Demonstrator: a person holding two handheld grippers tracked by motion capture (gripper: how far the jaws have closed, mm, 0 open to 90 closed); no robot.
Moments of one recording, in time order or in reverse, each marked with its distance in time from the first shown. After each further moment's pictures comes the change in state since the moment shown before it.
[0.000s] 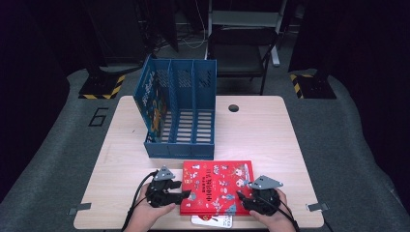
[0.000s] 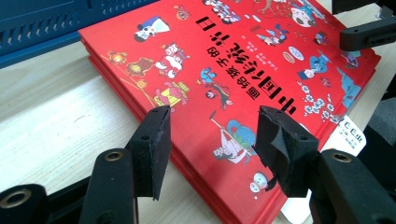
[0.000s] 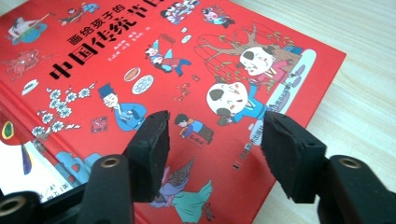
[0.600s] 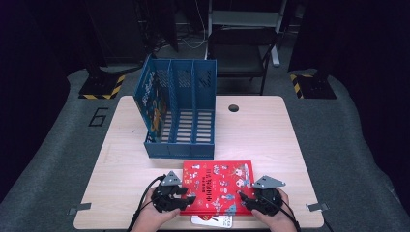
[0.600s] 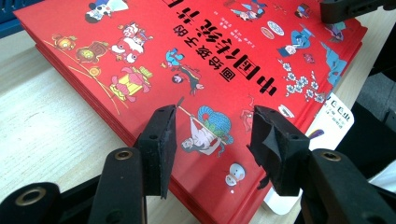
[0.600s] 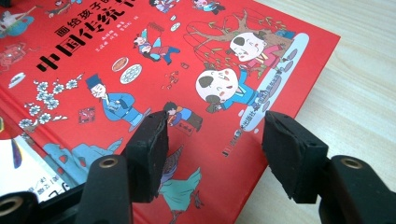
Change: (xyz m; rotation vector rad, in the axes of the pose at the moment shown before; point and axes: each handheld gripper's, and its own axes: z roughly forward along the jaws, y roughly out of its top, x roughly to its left) left arm -0.013 -0.005 0.012 0.045 -0.042 0.069; right arm -0.006 -0.005 0.000 0.017 -0.008 0.019
